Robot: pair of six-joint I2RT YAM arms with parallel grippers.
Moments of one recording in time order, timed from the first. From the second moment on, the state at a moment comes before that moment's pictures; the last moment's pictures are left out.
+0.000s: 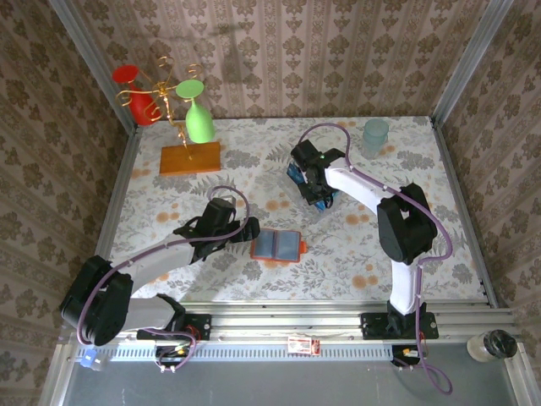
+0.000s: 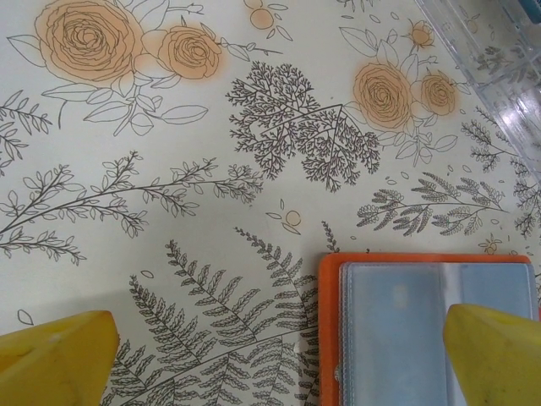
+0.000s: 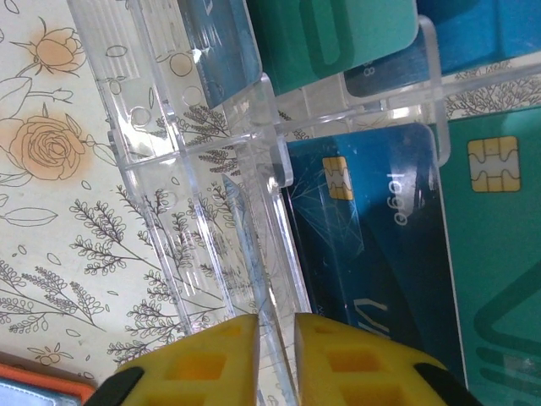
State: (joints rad) left arm -0.65 1.26 0.56 -0.14 -0.02 -0.61; right arm 0.51 1.95 1.56 -0.93 0.21 0.13
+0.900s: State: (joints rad) left arm -0.65 1.26 0.56 -0.15 -0.02 -0.60; right arm 0.57 1.63 1.40 -0.78 -0.04 0.23
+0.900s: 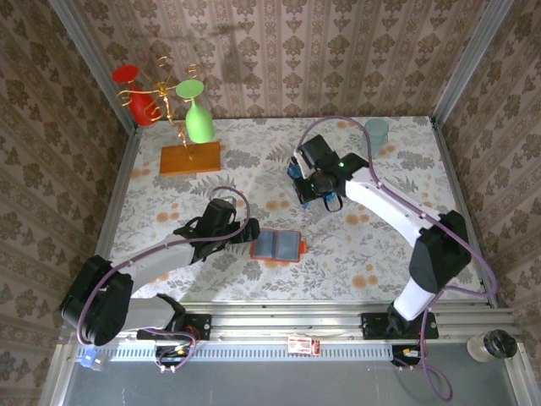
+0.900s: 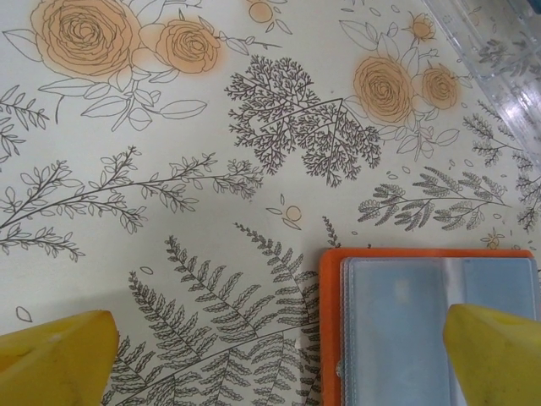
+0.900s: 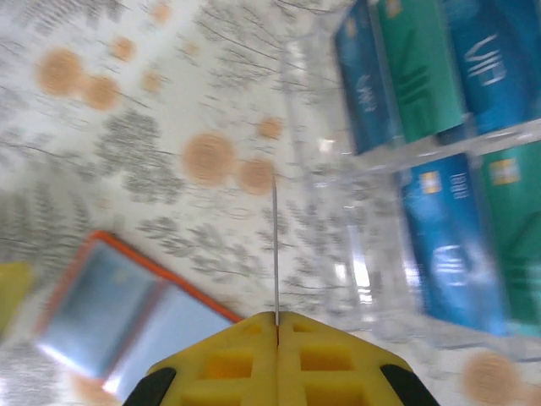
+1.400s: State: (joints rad) left arm -0.71 1.26 0.56 -0.26 -0.14 -0.58; right arm 0.65 1.64 0.98 -0.21 -0.39 0.69
